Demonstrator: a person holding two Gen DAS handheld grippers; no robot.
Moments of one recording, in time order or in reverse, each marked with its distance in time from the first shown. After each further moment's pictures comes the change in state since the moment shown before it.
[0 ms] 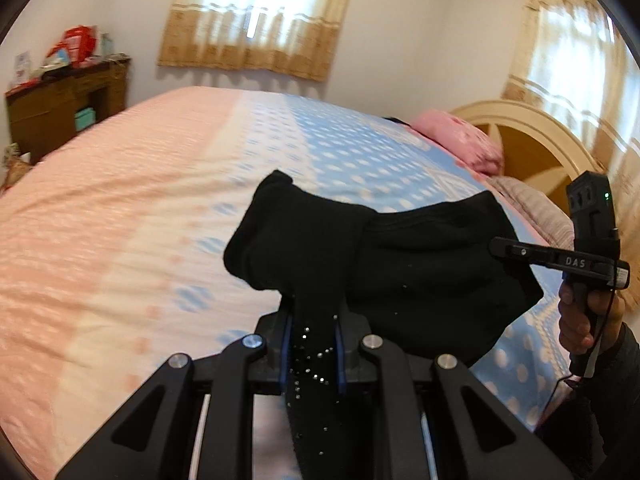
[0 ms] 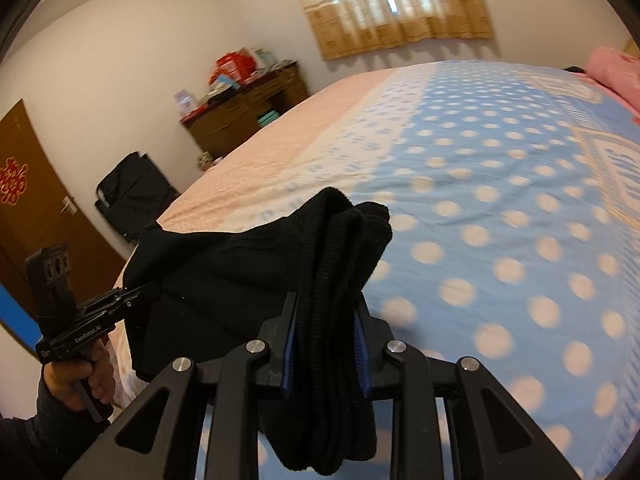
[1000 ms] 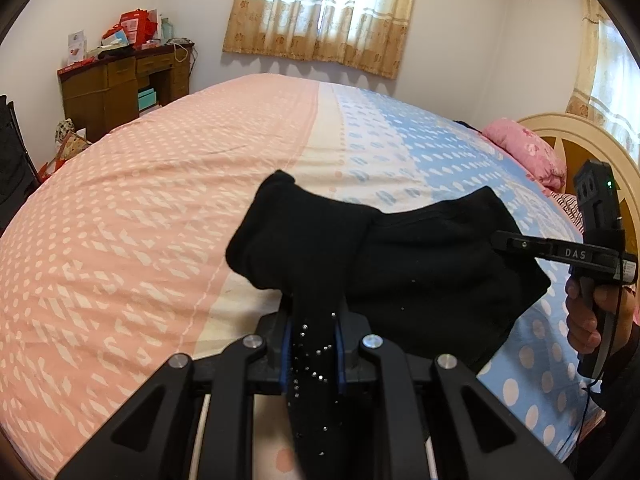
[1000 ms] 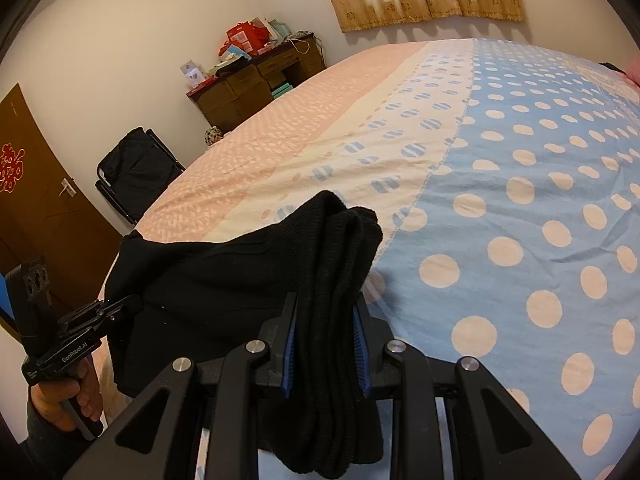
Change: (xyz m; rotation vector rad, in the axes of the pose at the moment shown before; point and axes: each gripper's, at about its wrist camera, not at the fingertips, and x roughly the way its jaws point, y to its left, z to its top) left arm 0.020 0.076 -0.003 -0.087 0.031 0.190; right arm 0.121 0.030 0.035 -0.021 0.097 0.025
